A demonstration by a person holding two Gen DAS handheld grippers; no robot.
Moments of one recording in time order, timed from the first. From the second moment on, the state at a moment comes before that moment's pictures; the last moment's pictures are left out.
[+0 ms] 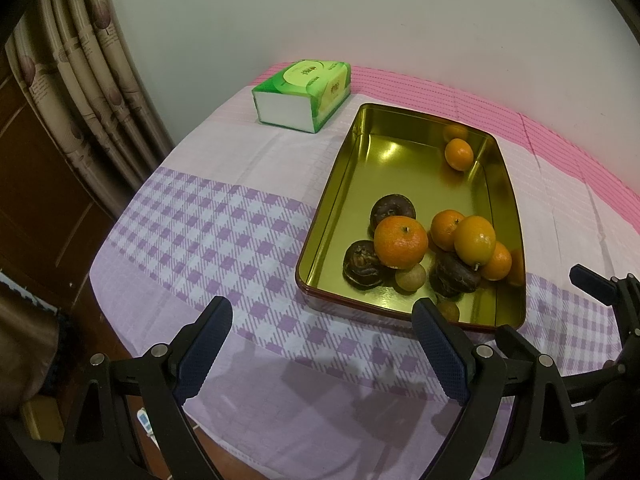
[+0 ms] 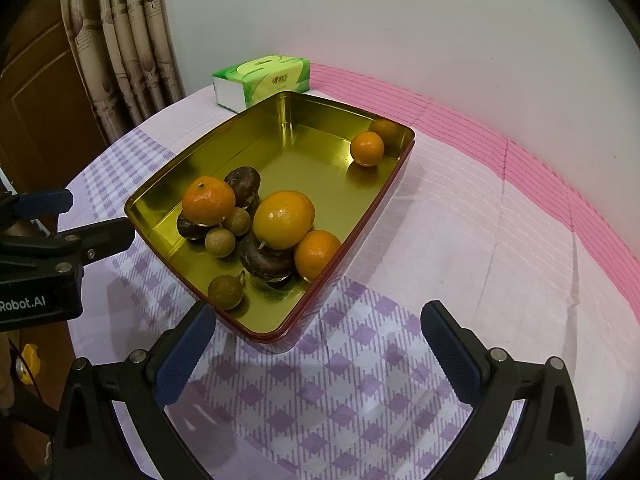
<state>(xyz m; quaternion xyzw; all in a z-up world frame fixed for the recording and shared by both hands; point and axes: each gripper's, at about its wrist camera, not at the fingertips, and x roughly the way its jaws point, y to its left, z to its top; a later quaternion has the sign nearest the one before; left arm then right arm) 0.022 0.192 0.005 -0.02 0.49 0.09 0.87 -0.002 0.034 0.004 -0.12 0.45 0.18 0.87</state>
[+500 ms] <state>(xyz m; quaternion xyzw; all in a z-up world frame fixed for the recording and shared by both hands) 0.021 0.191 0.005 -0.02 0.49 0.09 0.87 -0.002 0.033 0.005 -0.12 0.45 0.18 0.87</state>
